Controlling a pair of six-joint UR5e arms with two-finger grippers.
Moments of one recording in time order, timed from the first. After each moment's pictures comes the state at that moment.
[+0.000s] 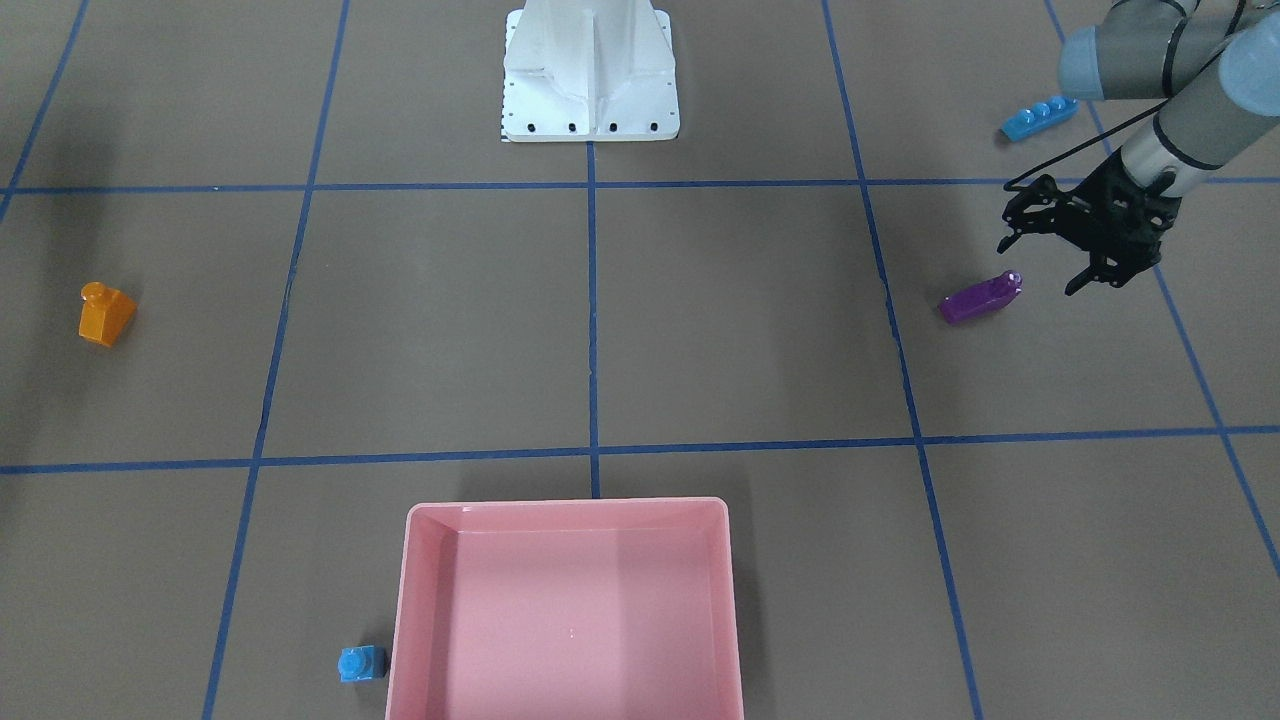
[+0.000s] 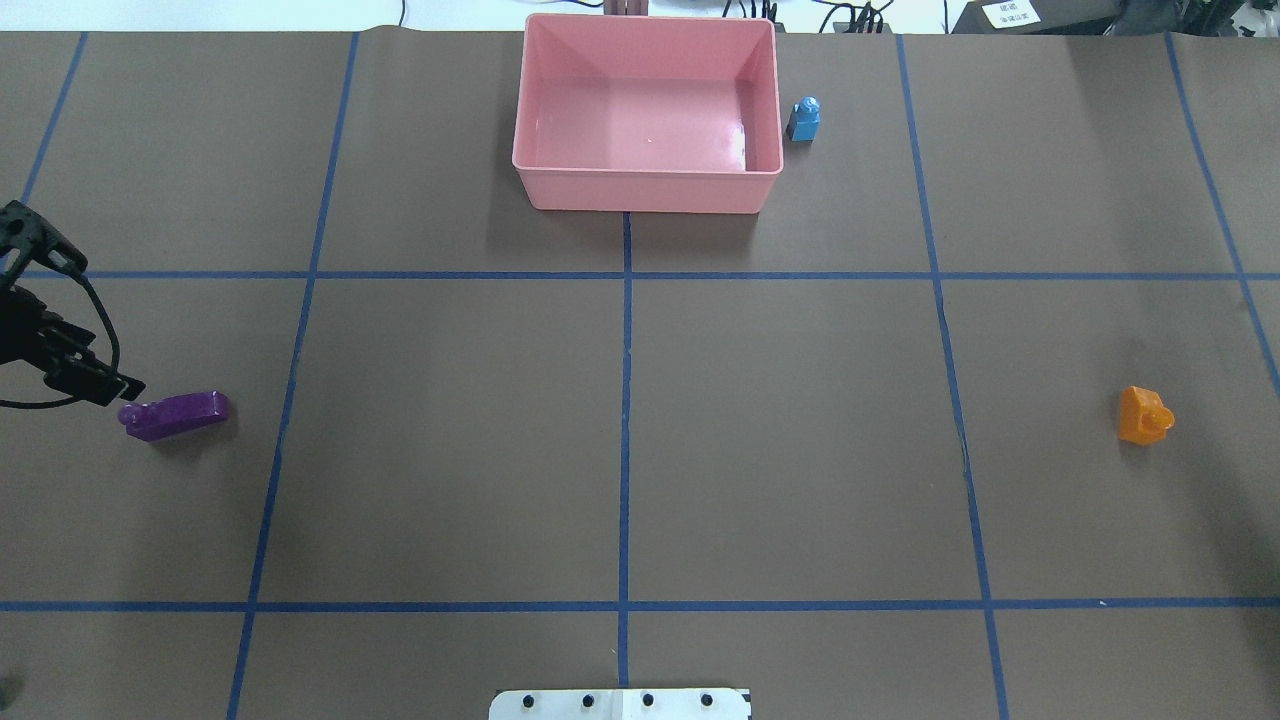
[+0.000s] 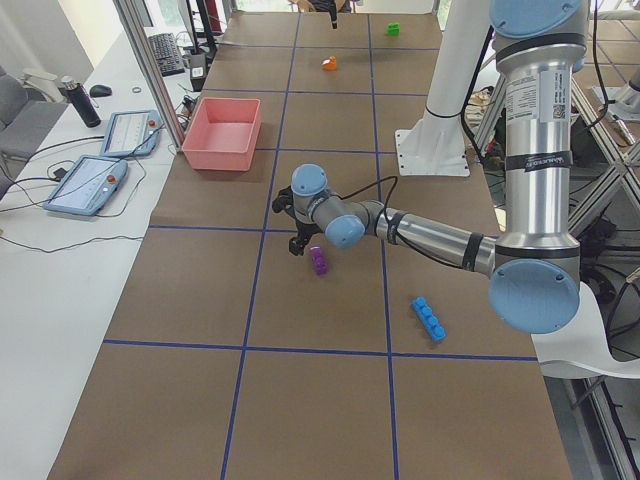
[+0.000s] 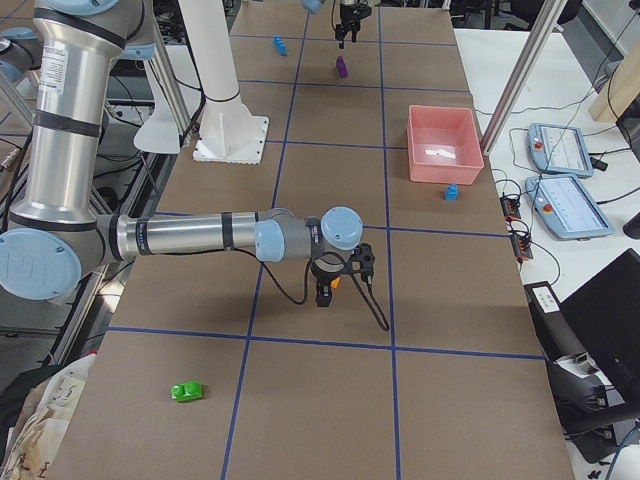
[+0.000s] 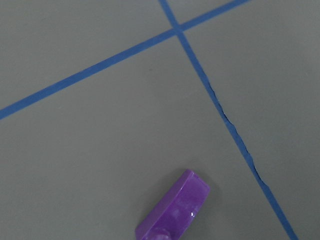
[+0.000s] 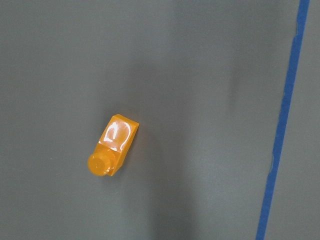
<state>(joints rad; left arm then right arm) -0.96 -1.50 -1.85 -2.06 -2.21 -0.15 1.34 -1.77 1.84 -1.58 2.47 0.11</state>
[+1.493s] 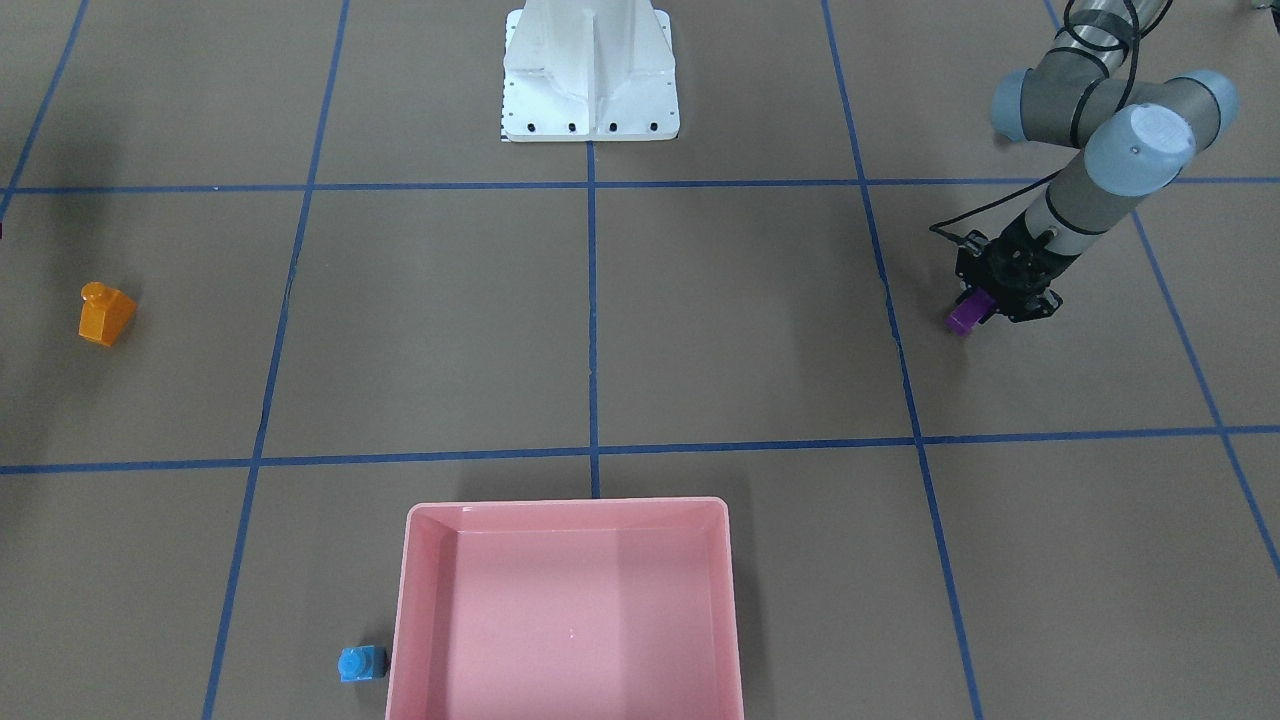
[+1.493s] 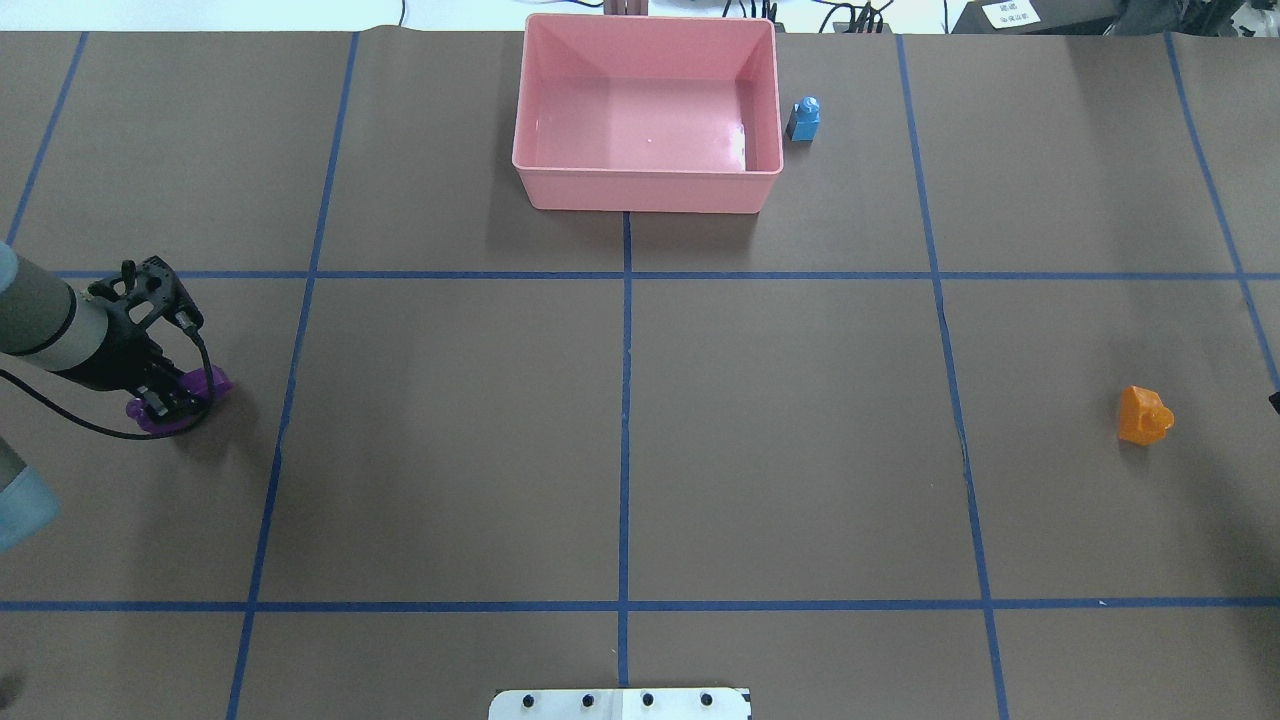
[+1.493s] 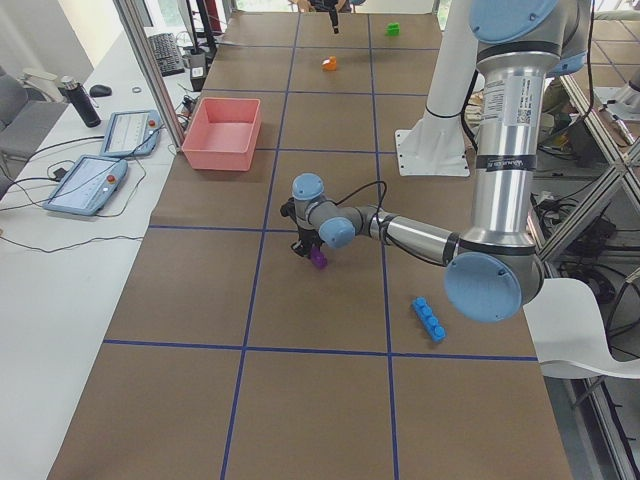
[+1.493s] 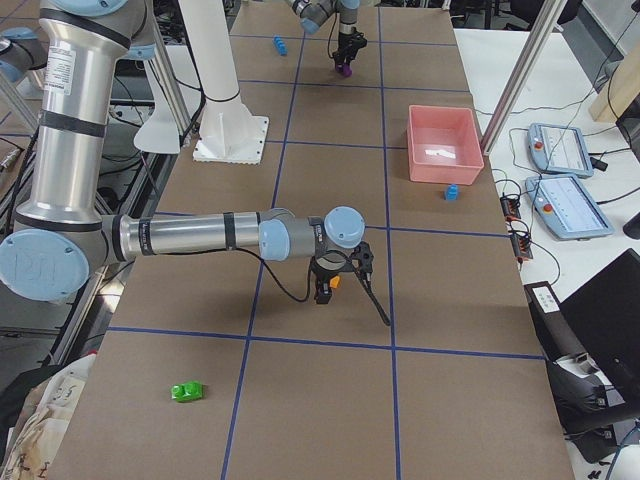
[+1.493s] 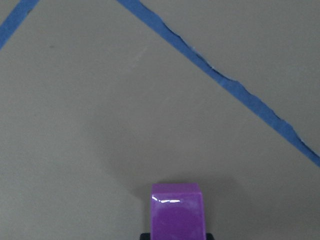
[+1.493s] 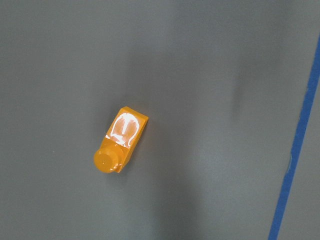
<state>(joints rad) -0.84 -1.61 -1.72 -2.04 -2.14 -0.09 1.29 -1.77 1.83 -1.57 2.47 0.11</state>
